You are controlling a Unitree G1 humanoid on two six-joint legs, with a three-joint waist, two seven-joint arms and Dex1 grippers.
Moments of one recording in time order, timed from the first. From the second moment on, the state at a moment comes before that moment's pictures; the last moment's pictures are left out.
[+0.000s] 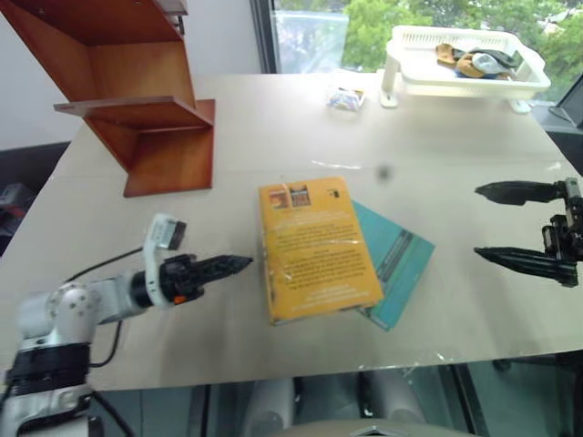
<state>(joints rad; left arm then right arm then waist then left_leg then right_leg) -0.21 0.74 0.28 0.07 -1.04 1.25 -1.17 -0.13 -1.00 -0.52 -0.38 0.89 0.58 1.28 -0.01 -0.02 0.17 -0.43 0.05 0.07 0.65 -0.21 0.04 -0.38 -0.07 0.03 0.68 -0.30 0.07</state>
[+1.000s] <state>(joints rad) -0.39 0.58 0.13 0.32 -0.91 1.24 -1.24 -0.04 -1.04 -0.63 -0.39 0.86 0.56 1.28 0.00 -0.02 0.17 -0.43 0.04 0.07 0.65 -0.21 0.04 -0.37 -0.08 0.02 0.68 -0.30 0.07</state>
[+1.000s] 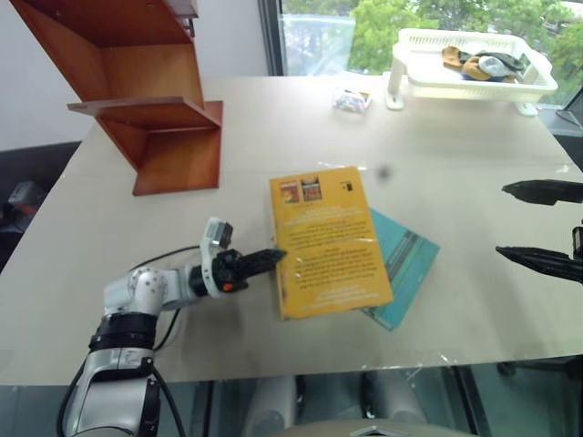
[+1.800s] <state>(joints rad) -0.87 0.99 0.15 -0.17 -0.69 0.73 -1.18 -0.33 -0.99 -0.60 0.14 1.00 0.63 1.43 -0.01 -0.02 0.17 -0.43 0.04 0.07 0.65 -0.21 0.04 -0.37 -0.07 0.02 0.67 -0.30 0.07</state>
